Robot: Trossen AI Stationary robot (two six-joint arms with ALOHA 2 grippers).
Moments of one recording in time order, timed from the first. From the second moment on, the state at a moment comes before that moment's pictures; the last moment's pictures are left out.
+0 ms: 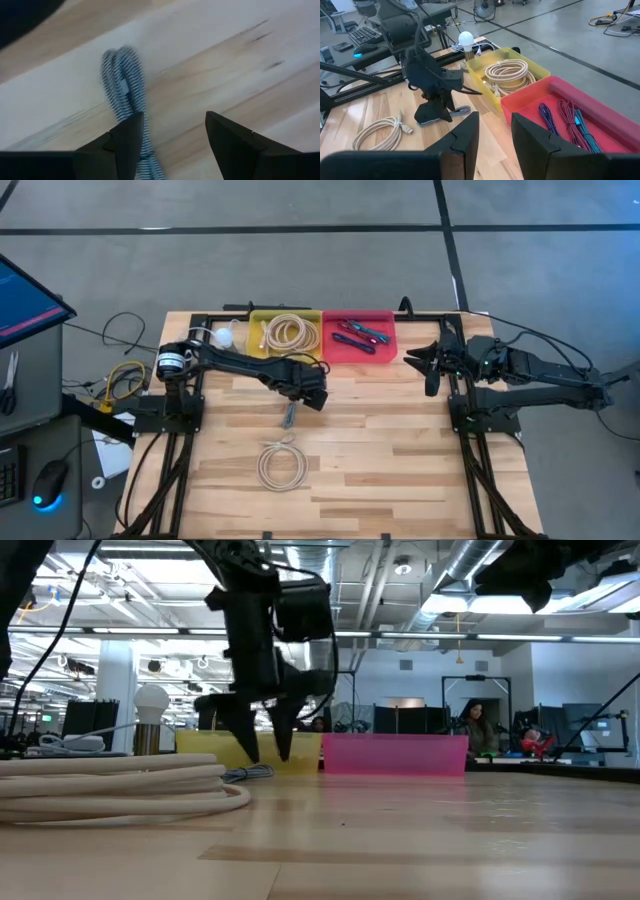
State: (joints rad) left arm 0.06 1.90 1.25 -0.68 -0.16 -0.97; right arm -0.11 0.54 0.69 -0.46 0.26 0.26
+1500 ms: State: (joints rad) left arm 0.02 1.59 1.09 -0.52 -0.26 -0.90; right arm -0.11 0.54 0.69 -0.47 0.26 0.26
